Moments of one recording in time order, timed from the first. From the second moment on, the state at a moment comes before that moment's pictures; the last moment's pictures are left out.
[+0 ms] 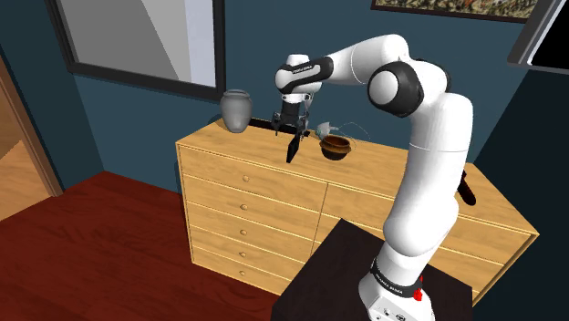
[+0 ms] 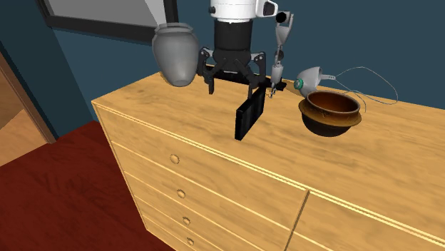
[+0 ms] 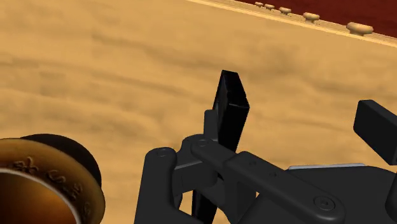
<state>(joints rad) -0.26 0.22 -0.12 -1.72 0.04 1.95 0.54</state>
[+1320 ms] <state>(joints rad) -0.34 0.48 -0.19 -1.54 0.09 2.02 0.68</state>
